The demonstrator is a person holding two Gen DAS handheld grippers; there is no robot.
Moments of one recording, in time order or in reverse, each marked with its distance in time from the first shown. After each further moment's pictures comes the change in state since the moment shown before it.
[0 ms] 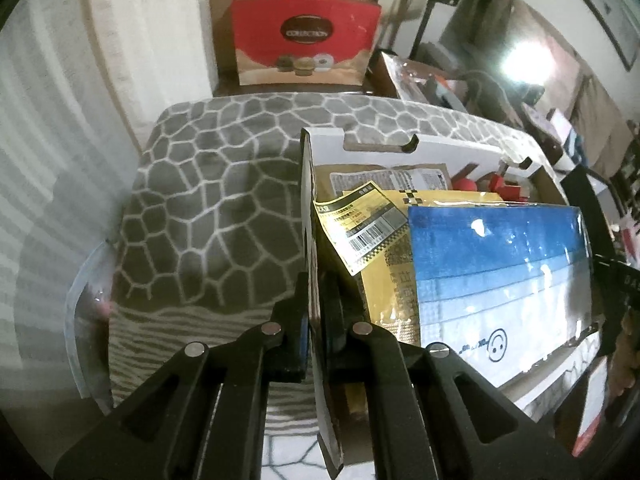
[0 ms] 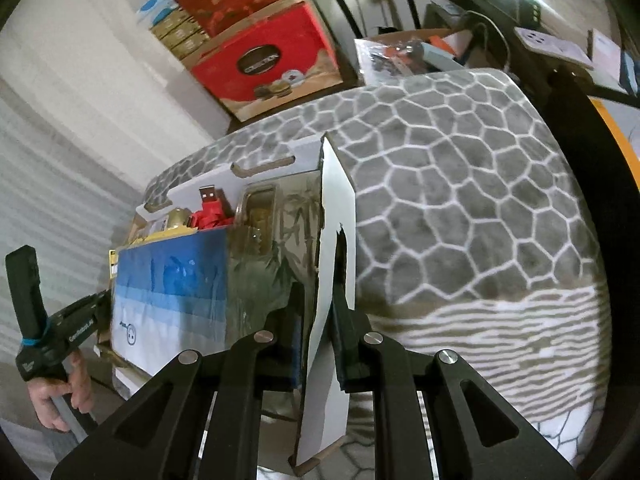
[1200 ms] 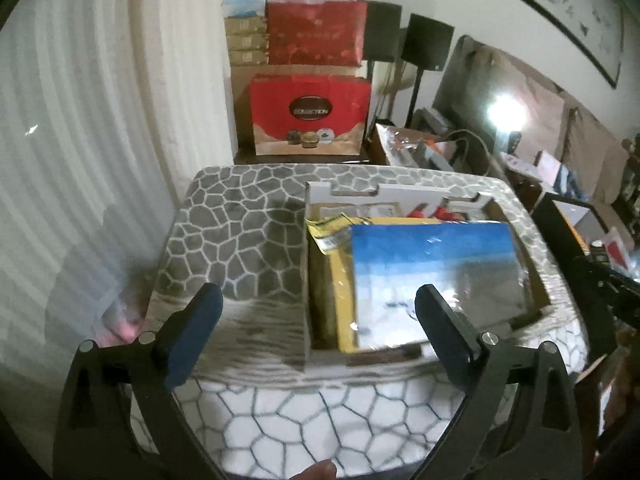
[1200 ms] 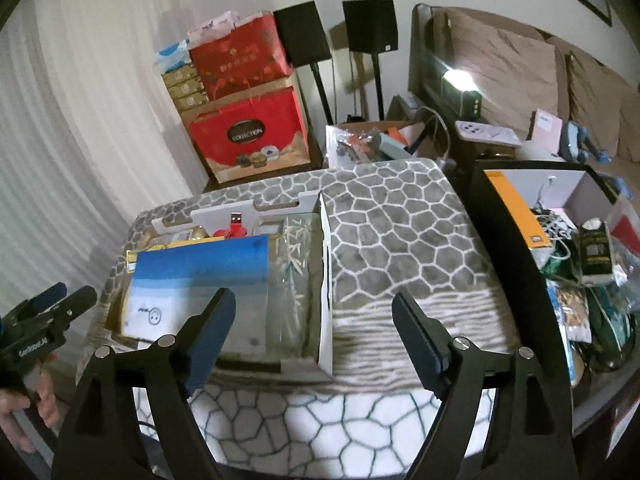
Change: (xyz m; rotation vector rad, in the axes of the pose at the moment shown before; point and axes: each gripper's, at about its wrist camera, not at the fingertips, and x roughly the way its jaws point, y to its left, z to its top) left arm -0.093 -0.028 -0.050 -0.013 -0.289 0.049; right arm -0.090 0.035 -0.055 -0.105 -0.315 -0.211
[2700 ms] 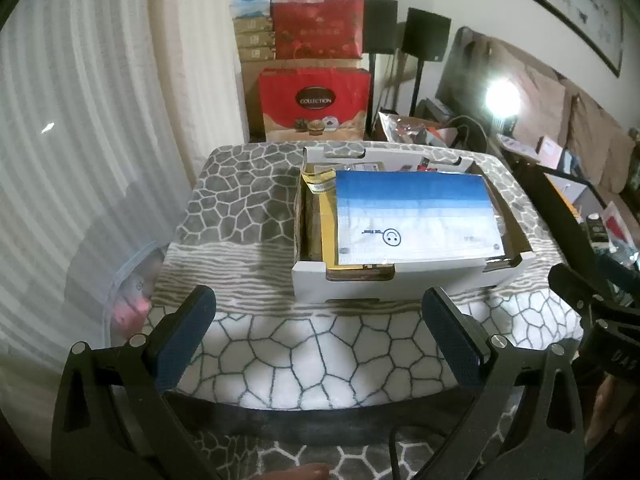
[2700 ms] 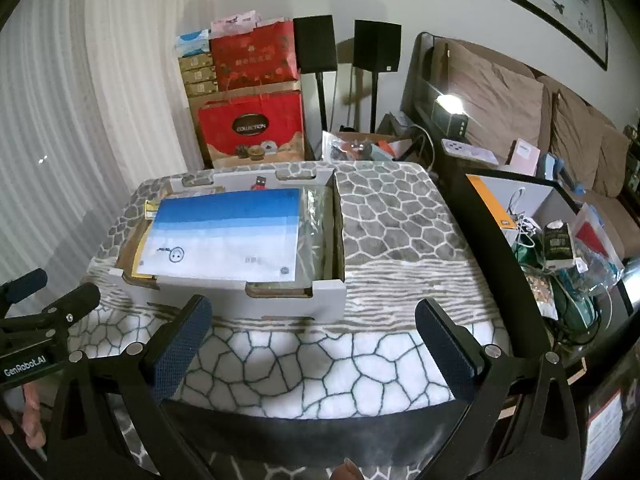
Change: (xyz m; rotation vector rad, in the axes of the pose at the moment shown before) left arm -0.039 -0.020 -0.048 0.008 0.009 0.060; right arm -0.039 0.049 -0.054 -0.110 -0.042 -0.109
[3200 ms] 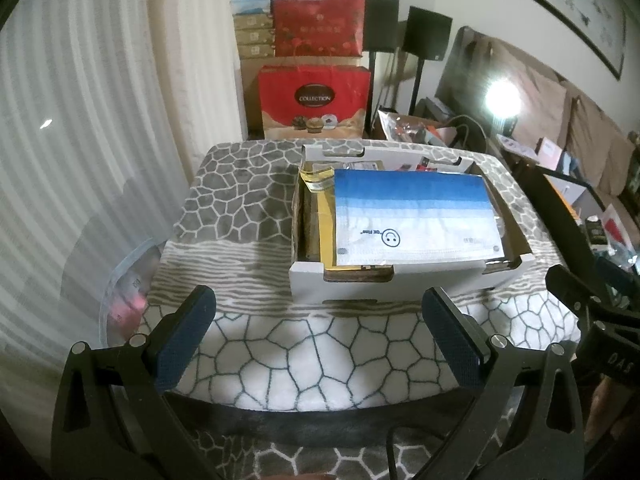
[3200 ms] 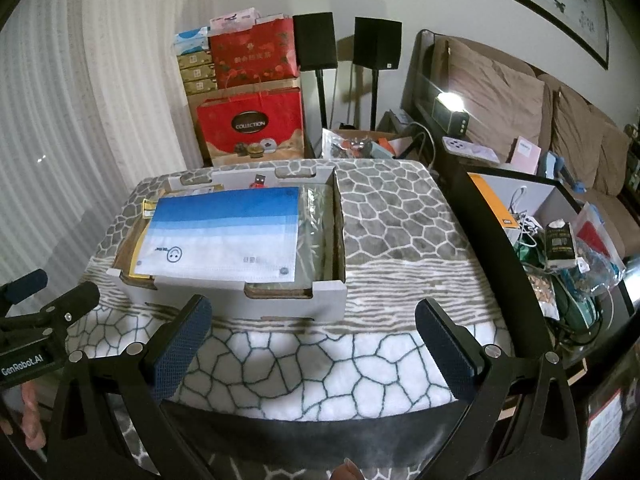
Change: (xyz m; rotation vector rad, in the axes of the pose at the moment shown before) left arm 0.003 0.000 0.001 -0.004 0.007 -0.005; right arm 0.003 0.002 0.000 0.006 0.006 -0.001
